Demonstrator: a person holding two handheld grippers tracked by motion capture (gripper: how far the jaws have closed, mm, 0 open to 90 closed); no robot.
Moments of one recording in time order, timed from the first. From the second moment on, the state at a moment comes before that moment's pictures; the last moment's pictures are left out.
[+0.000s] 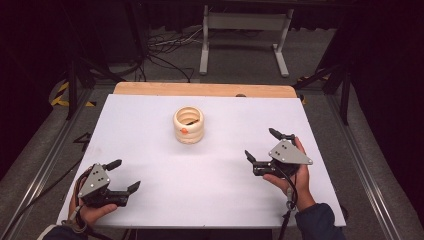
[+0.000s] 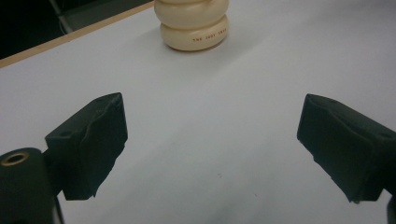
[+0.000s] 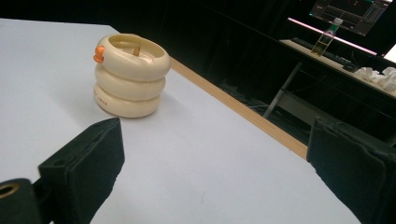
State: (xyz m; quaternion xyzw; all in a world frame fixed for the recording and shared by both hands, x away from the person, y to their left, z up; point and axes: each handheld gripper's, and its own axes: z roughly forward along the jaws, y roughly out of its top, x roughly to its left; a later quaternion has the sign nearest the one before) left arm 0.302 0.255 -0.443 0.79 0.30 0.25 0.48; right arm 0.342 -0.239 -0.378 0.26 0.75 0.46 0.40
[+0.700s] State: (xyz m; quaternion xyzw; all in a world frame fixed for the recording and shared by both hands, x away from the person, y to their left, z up) left arm 0.302 0.255 -0.442 0.79 0.29 0.24 0.48; right arm 0.324 -0.264 -0.401 0.28 0.75 0.44 0.41
